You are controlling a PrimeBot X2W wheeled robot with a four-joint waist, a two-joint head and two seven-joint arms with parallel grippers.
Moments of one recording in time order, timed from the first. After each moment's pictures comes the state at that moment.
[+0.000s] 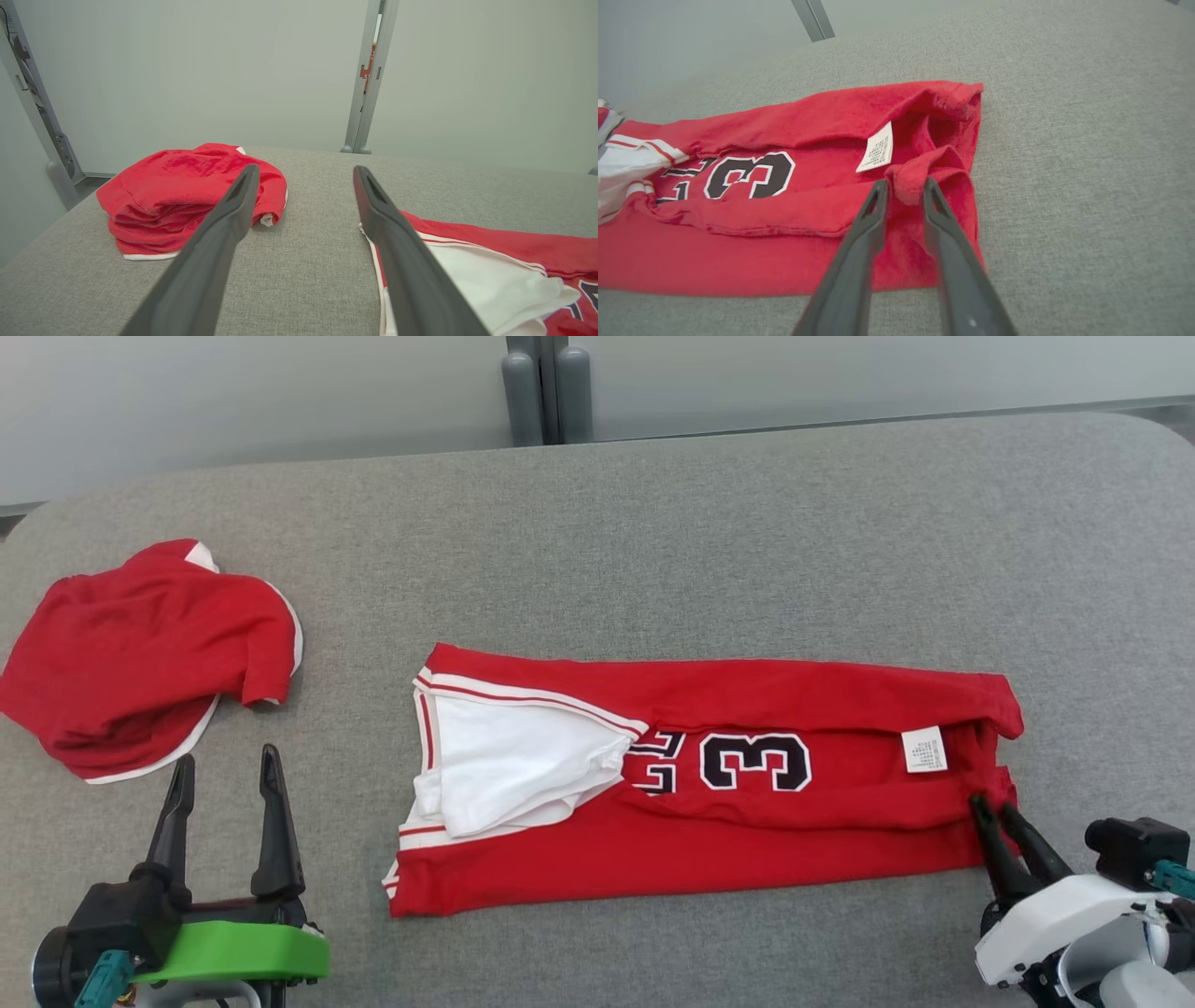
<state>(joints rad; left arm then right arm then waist) -0.01 0.05 0.09 0.08 -0.20 -0.12 -0.26 -0.03 -0.32 0.15 0.31 0.55 0.13 -0.15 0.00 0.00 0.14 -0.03</state>
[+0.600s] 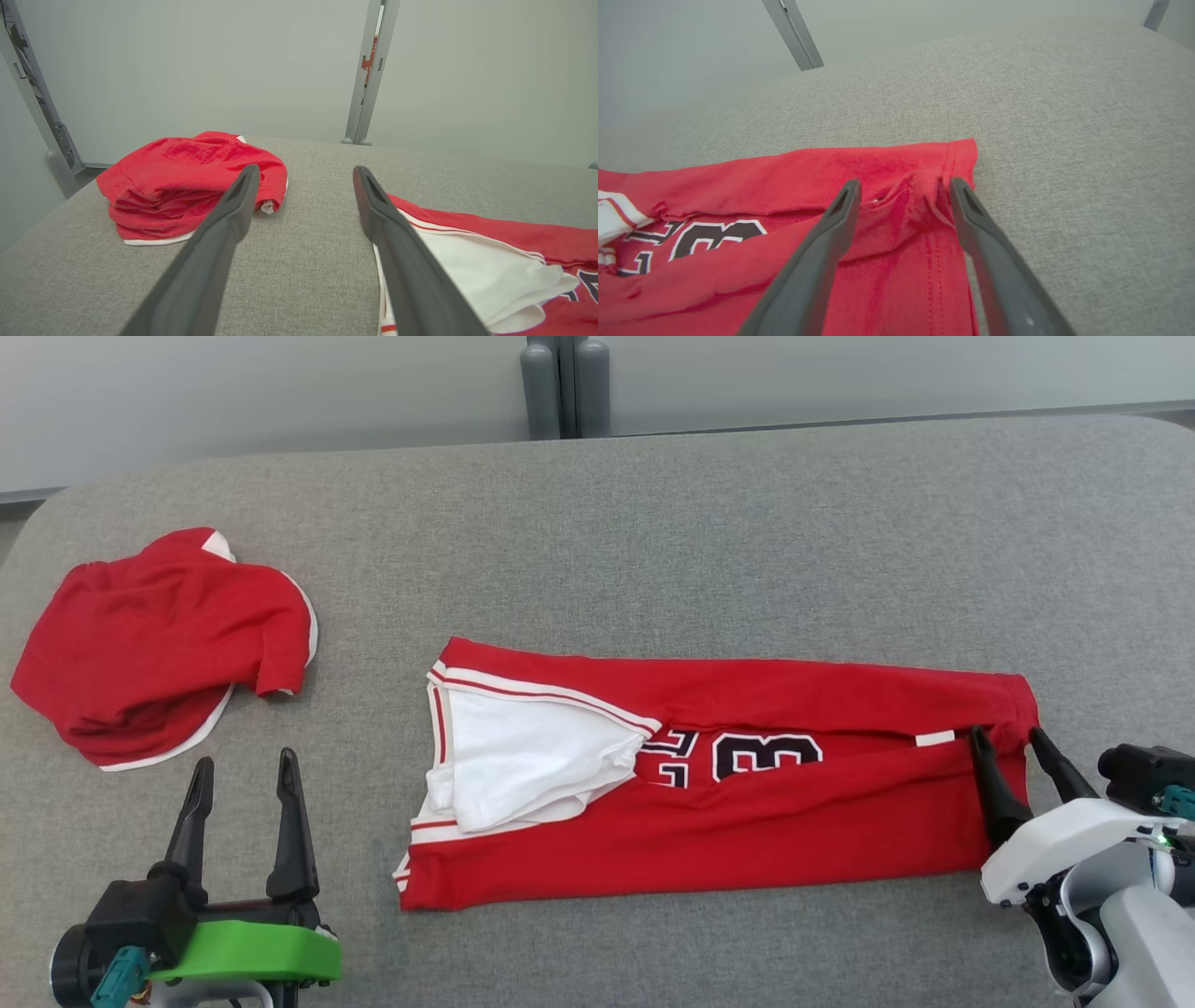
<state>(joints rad) -0.01 0.05 0.07 0.11 -0.20 -0.12 -0.26 -0.21 -0.30 0.10 0.46 0.52 0.13 -0.13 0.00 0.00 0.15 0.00</state>
